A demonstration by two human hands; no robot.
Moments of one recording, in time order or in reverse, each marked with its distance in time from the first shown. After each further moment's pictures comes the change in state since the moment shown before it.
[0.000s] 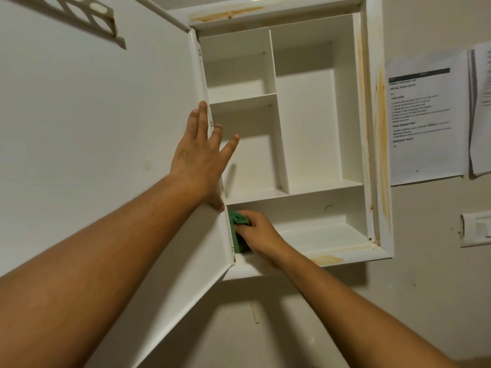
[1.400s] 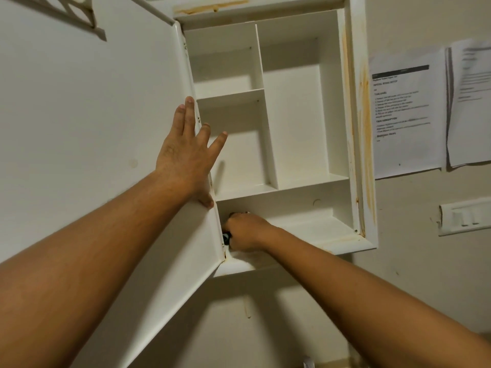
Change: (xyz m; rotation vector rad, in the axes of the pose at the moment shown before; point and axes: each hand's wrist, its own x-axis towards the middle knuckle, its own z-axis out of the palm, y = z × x) left_hand -0.003 -0.002 0.001 -0.010 0.006 0.021; right_hand 0.015 -0.017 -0.007 -1.119 -0.318 -0.105
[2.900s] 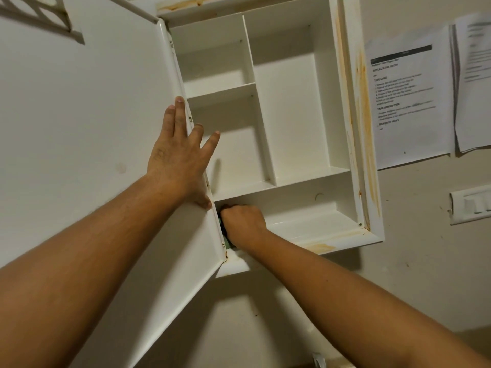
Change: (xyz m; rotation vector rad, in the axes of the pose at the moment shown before) left_hand 0.003 0.001 0.001 0.012 -0.013 -0.006; right_hand 0.018 -0.006 0.017 -0.177 0.357 0.143
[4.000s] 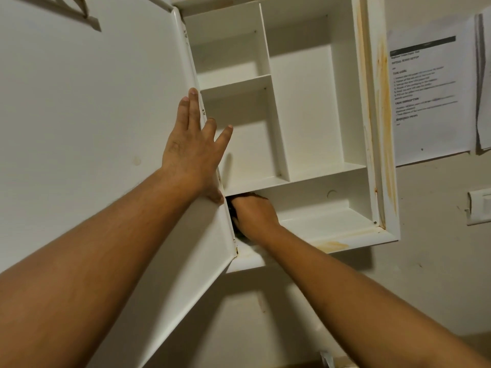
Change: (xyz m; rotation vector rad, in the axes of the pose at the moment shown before) left_hand 0.001 0.001 0.000 0.020 0.005 0.004; right_hand 0.007 0.005 0.011 0.254 0.234 0.002
